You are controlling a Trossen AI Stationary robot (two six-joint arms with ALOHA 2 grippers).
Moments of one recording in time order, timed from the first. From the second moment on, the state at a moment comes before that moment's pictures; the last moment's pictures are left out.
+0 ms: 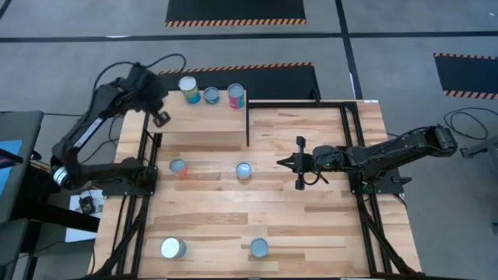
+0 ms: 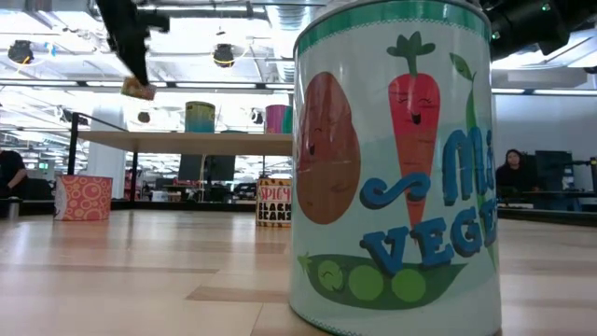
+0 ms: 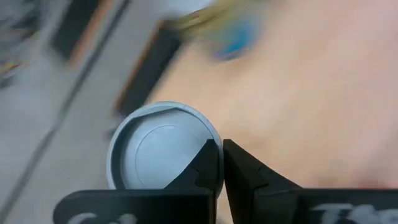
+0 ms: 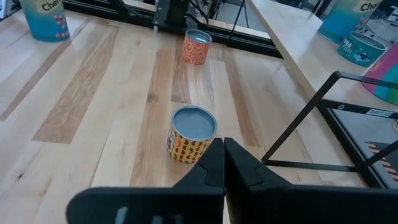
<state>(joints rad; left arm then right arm) 0.94 1.05 1.28 -1.20 -0.14 0.43 0.08 1.12 0.54 0.22 0.23 -0.17</state>
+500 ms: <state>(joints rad) 0.42 1.06 1.24 -0.94 -0.03 0.13 0.08 1.12 0.54 0.22 0.23 -0.17</state>
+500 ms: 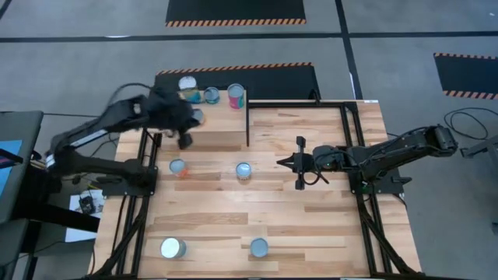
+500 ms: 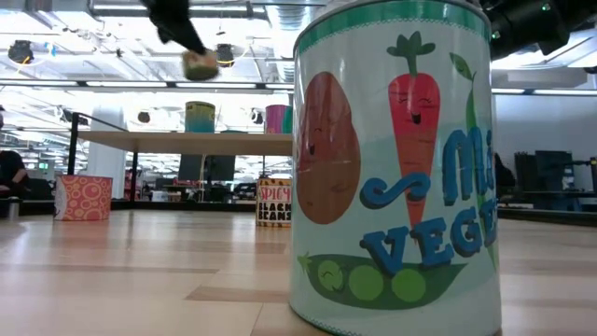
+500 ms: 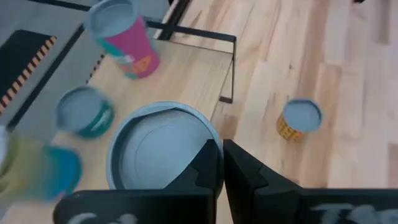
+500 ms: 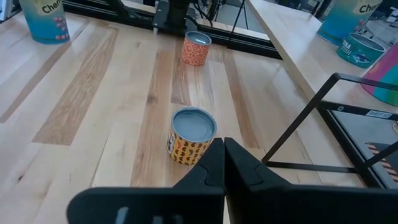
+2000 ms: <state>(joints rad) 0.59 1.45 1.24 -0.73 -0.09 0.12 0.08 1.12 0.54 0.22 0.23 -0.16</state>
